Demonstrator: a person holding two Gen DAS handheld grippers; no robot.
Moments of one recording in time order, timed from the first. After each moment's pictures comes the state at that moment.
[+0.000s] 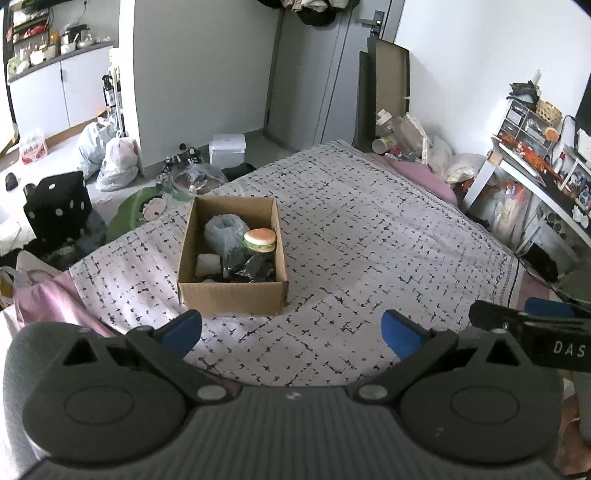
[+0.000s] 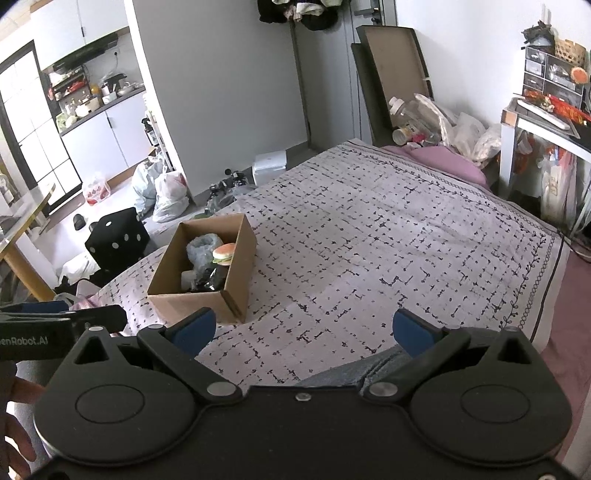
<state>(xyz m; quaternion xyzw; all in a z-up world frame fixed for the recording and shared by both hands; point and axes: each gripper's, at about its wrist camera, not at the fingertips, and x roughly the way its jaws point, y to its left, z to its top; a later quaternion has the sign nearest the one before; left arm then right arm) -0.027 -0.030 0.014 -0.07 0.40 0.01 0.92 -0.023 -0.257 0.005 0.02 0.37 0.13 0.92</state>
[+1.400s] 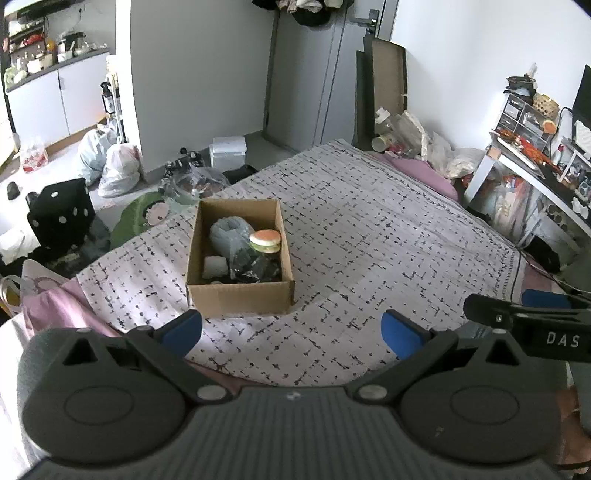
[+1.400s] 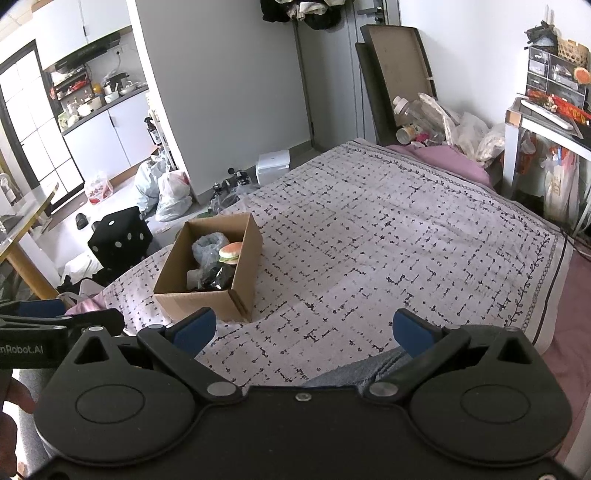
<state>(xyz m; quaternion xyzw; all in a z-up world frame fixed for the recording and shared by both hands) -0.032 -0.028 0.021 -0.06 0.40 0.01 0.92 -0.023 -0.252 0.008 0.02 0.37 0.13 0.92</state>
